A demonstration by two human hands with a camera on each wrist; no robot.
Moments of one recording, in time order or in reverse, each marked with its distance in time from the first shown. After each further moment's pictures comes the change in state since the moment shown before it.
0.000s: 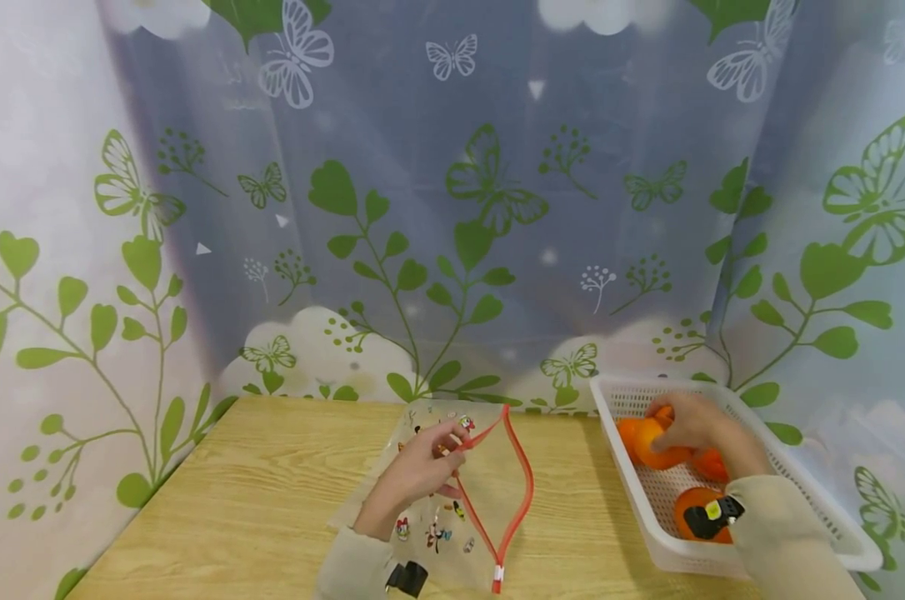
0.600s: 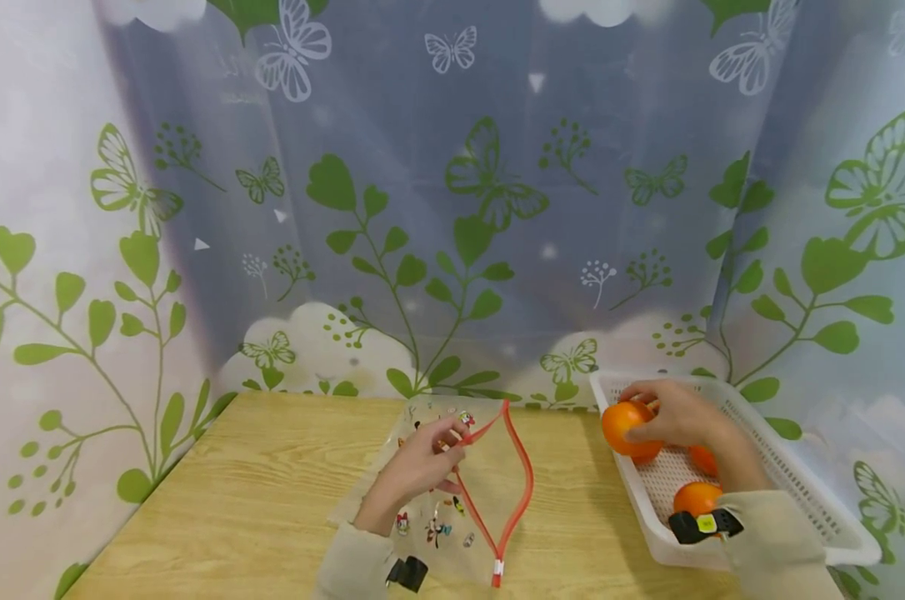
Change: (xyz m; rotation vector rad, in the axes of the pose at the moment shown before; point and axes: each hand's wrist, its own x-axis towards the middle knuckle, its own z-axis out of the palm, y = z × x) left_hand -0.001 0.002 0.001 0.024 0.002 0.004; right_hand -0.020 -0.043 0.000 0.017 0.090 -0.194
